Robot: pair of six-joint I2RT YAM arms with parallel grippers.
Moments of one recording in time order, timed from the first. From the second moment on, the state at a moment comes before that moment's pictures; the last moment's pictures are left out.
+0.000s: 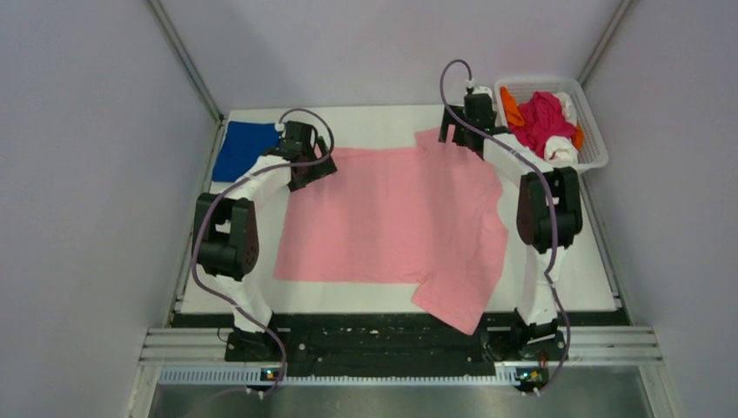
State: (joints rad) left arm -0.21 1.81 1.35 -0.43 -0.09 -0.60; right arm 0.23 2.09 1.66 -0.19 0.15 0.26
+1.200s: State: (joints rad) left arm -0.20 2.25 1.83 -0.59 -0.05 -0.65; right arm 0.14 2.35 1.88 -0.28 0.14 0.35
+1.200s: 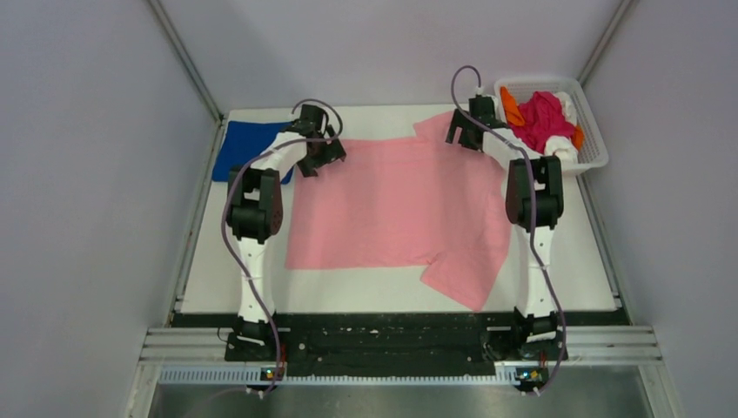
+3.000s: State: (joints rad) left arm -0.21 1.28 0.64 -0.67 -0.27 -0.94; right arm 0.29 1.03 0.67 -0.26 0.28 0.58
